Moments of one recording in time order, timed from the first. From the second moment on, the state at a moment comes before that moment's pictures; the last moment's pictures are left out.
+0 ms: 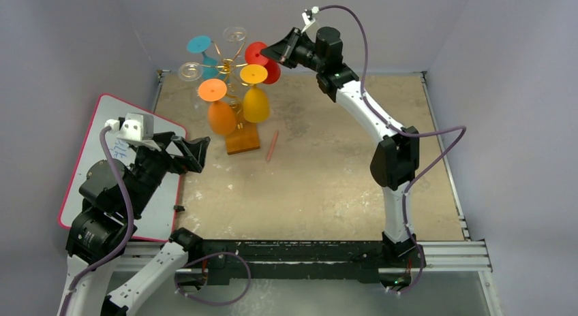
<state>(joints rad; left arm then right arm) -0.47 0.57 1.25 -0.72 -0.17 -0.23 0.49 2.10 2.07 0.05 -0.46 0.93</state>
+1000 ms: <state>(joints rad) -0.47 0.59 1.25 -0.71 -0.17 -0.23 0.44 2.16 2.11 0.15 -0.46 1.04</state>
